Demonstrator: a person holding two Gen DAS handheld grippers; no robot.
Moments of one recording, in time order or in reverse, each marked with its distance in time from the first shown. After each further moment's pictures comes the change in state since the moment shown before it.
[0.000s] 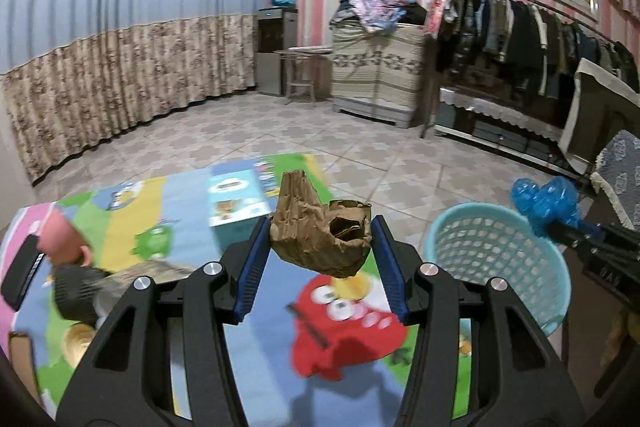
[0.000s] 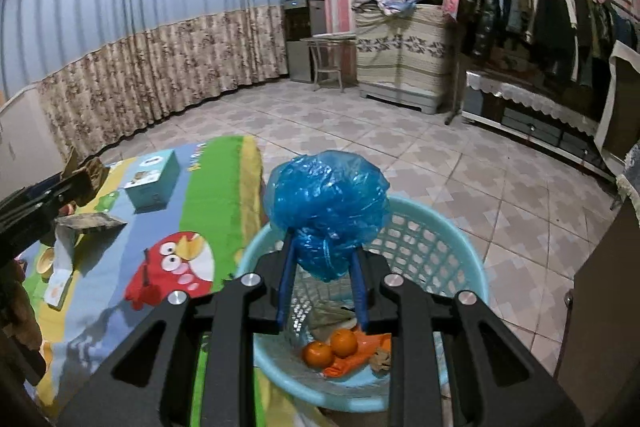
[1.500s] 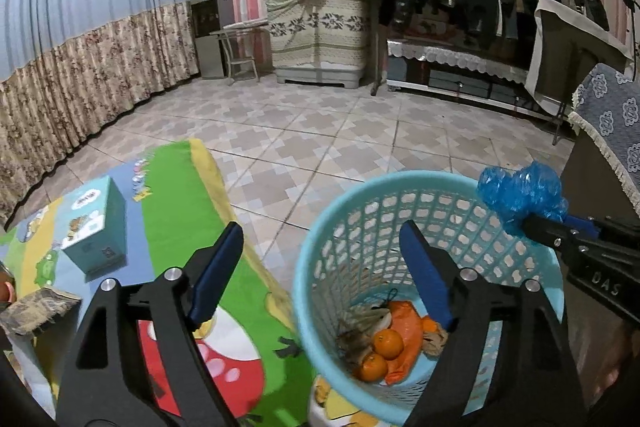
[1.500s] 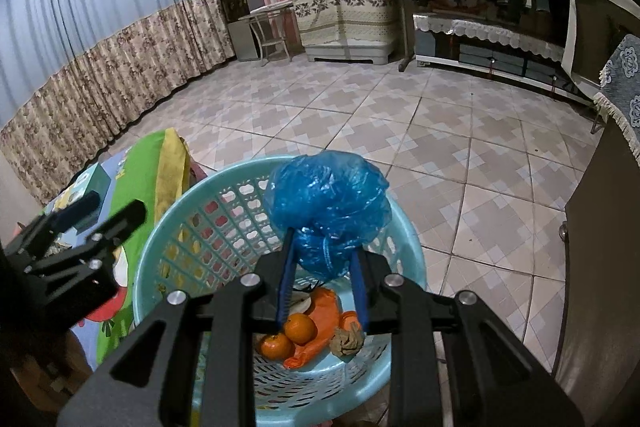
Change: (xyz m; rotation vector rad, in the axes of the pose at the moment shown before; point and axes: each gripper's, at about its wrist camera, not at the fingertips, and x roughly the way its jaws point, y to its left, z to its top) left arm 0.091 -0.131 -0.005 0.163 0.110 -0.095; right arm 0.055 -0.089 -0.030 0.197 0.119 -0.075
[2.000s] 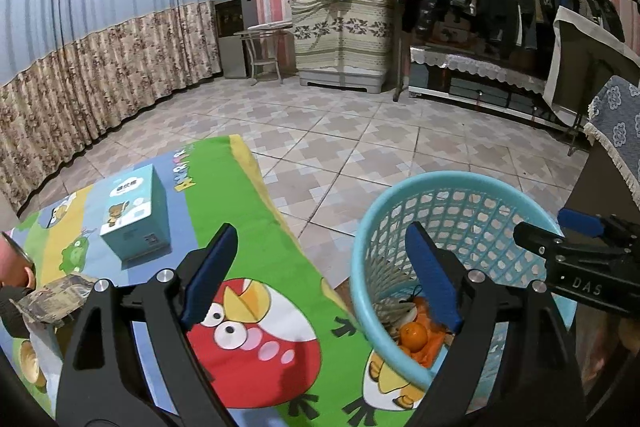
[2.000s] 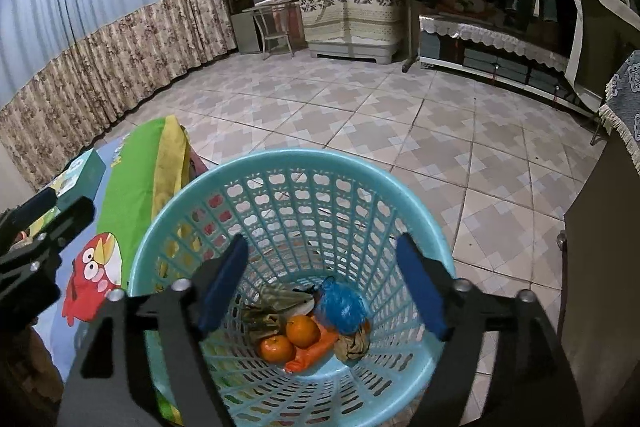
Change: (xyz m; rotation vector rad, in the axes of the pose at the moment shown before) left arm -0.021 0.032 -0.008 -0.044 -0.008 0.058; right arm 0.008 0.023 -0.006 -0.044 0.004 -0.041
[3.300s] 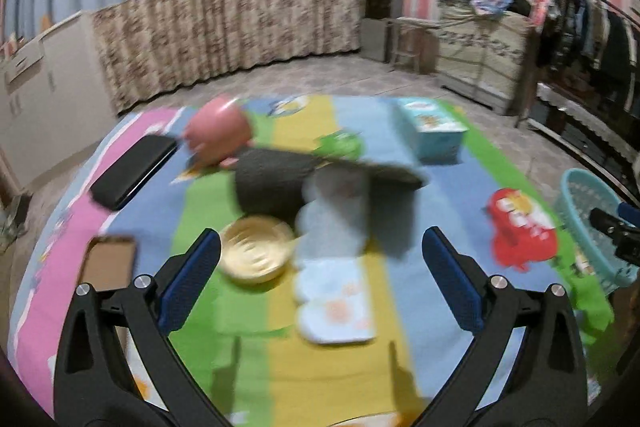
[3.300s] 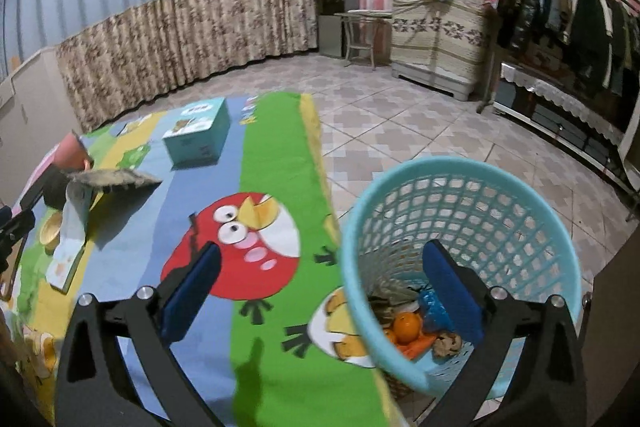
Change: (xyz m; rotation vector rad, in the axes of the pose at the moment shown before) left arm -0.135 0.239 -0.124 -0.328 0.052 0.363; right arm -0.047 0.169 -0.044 -0.276 -0.030 0.178
